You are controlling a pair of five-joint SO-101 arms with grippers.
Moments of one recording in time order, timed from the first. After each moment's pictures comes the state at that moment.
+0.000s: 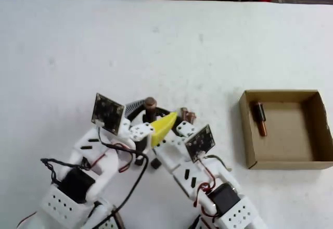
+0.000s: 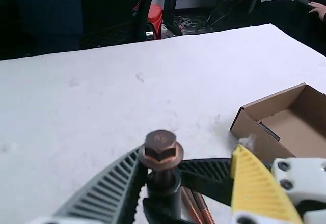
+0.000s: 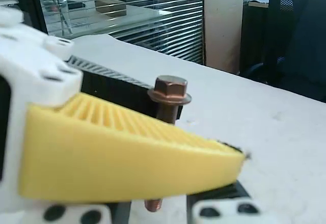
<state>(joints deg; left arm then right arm) 26.8 -80.5 73.7 37.4 10.2 -41.1 -100.4 96.4 19.3 1.5</state>
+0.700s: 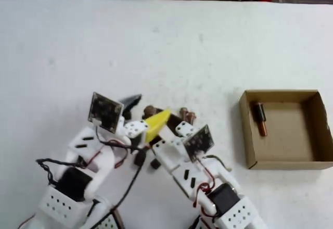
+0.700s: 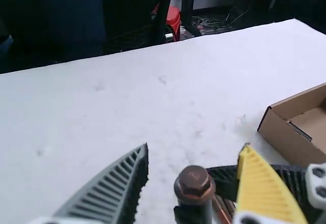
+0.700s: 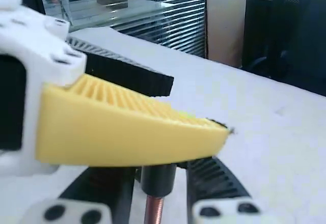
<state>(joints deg) 21.5 -80.7 73.7 37.3 5.2 -41.3 -100.4 96.4 19.3 1.6</state>
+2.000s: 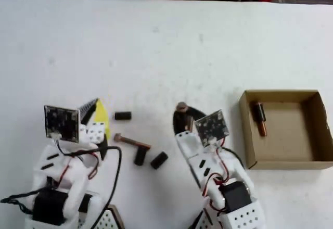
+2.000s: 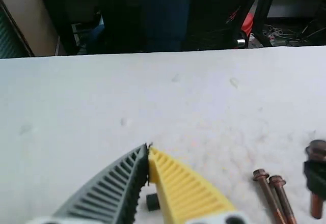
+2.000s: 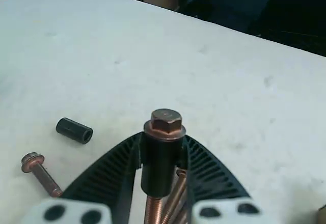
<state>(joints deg) 4.8 -95.4 67.5 59.6 5.1 -24.9 -100.5 87.2 40.9 6.6</state>
